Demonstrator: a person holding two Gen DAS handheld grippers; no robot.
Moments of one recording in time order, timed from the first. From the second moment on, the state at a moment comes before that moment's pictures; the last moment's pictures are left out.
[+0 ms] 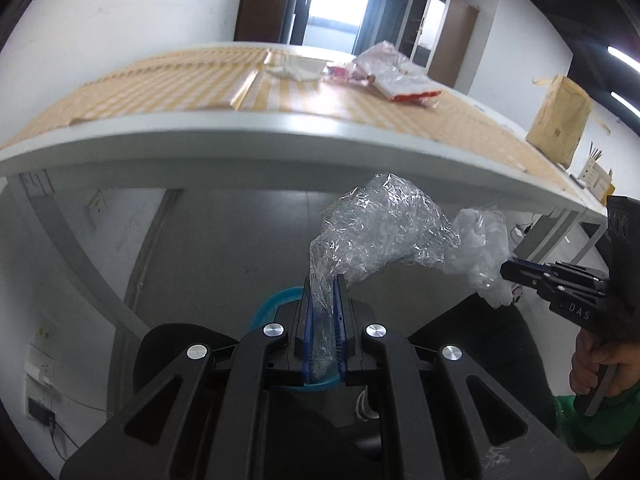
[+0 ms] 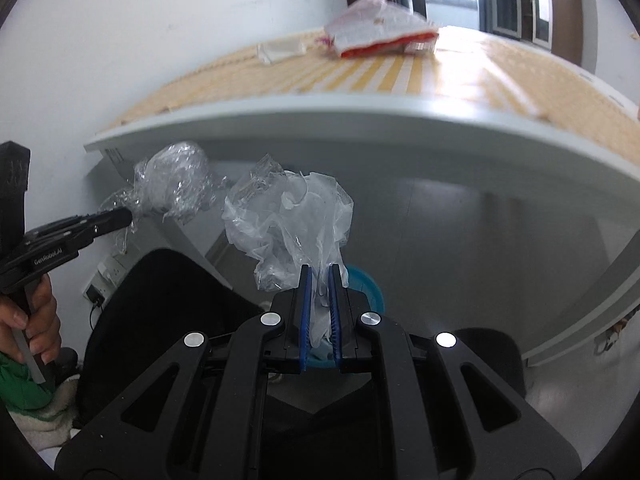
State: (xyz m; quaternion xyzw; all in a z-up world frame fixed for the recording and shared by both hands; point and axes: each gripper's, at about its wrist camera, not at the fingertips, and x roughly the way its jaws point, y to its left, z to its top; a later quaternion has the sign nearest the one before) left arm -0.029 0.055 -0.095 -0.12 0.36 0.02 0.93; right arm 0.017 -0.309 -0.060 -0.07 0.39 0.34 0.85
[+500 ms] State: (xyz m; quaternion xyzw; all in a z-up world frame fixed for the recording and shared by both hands) left arm 0.015 0.074 -0.158 -0.15 0.43 0.03 0.89; right arm 0.039 -0.286 -0.132 -0.09 0.47 0.33 0.81
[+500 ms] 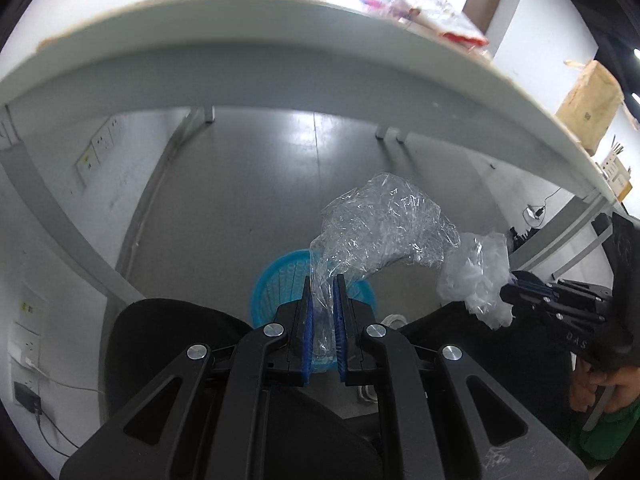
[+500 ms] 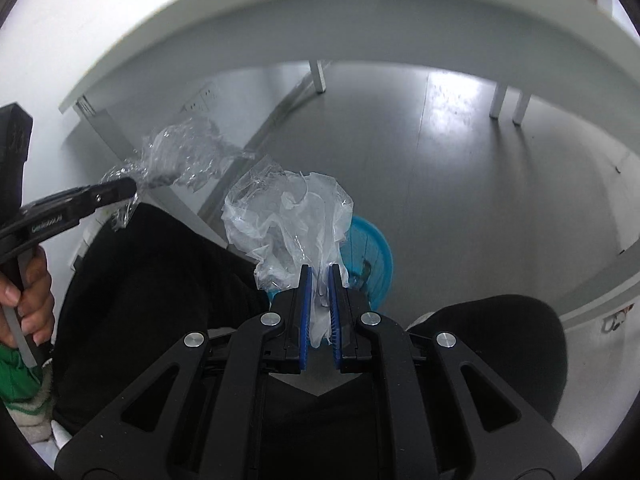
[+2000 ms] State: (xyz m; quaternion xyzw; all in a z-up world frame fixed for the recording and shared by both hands) left arm 0.192 0.081 -0.344 -0.11 0.65 0.11 0.75; right arm 0.150 -0.184 -0.342 -0.12 0.67 0.25 0.68
